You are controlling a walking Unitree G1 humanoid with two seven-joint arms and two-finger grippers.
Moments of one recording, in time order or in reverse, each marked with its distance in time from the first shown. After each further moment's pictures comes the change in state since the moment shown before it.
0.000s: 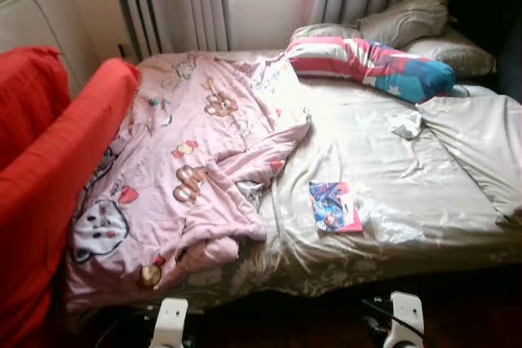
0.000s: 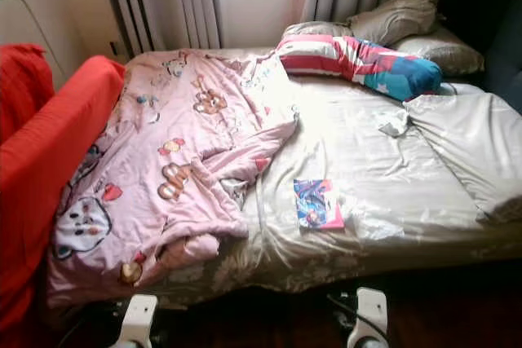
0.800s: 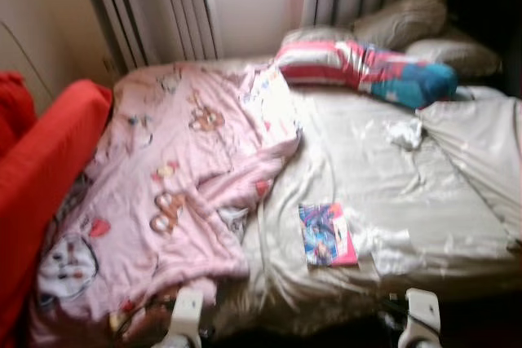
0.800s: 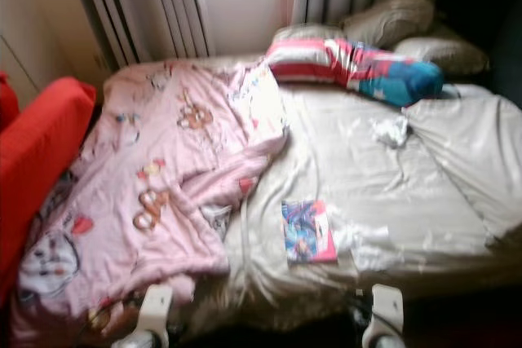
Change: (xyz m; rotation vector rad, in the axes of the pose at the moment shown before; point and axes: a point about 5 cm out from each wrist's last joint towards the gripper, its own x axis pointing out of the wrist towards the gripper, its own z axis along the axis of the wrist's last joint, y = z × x) left arm 0.002 -0.012 0.013 0.000 -0.038 -0.026; right arm -0.001 -0.013 0.008 -0.007 -0.021 -0.036
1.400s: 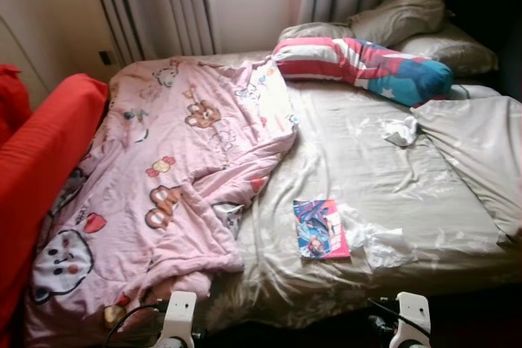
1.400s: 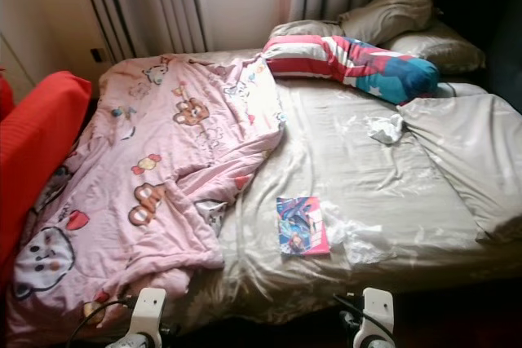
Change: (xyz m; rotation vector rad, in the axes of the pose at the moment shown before) left arm 0.000 -0.001 -0.002 -0.006 -0.001 0.001; right arm -0.001 0.002 -0.006 0.006 0.017 0.007
